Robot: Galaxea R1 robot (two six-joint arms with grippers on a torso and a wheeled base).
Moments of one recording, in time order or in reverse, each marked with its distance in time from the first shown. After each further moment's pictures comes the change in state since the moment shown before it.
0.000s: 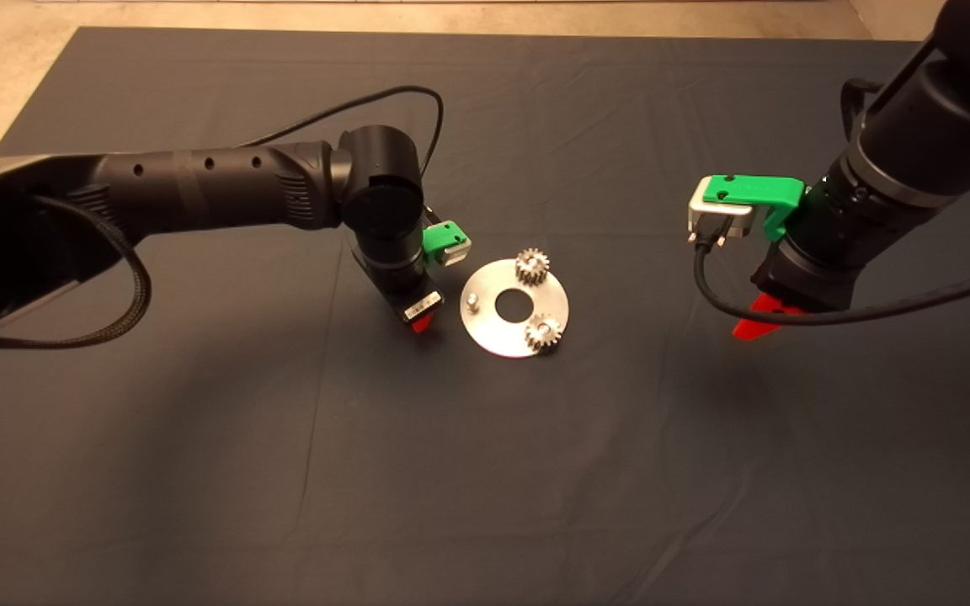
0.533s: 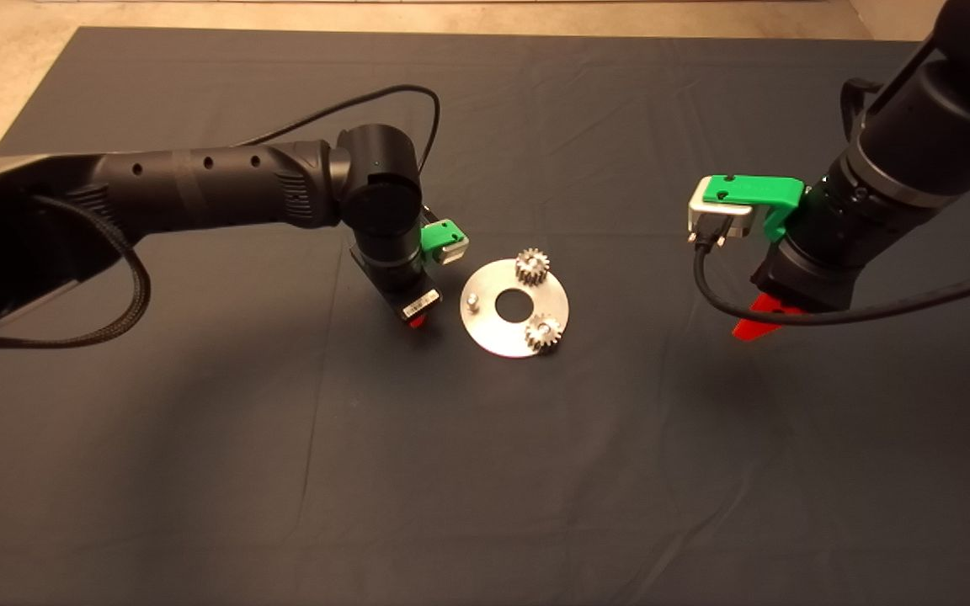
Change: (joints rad) left arm 0.000 0.000 -0.007 0.000 0.000 0.000; right arm 0.000 0.000 0.000 0.000 0.000 0.000
